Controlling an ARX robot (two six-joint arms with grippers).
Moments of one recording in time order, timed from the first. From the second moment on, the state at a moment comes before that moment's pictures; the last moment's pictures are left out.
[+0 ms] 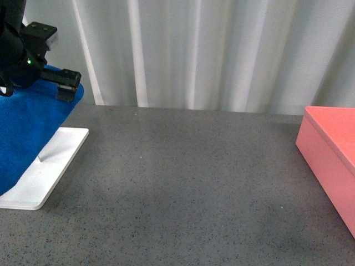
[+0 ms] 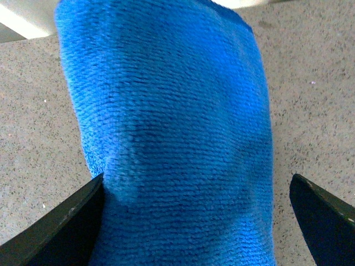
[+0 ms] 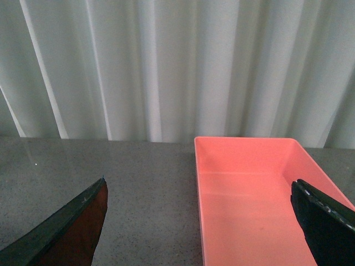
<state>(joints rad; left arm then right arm) 0.03 2.20 1.65 -0.19 -0.18 0.21 0.00 0.00 0.02 0.00 0.00 -0.01</state>
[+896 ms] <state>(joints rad) 0.04 2.13 1.55 -0.13 -0.17 0.28 0.00 0.00 0.02 0.00 0.00 -0.01</state>
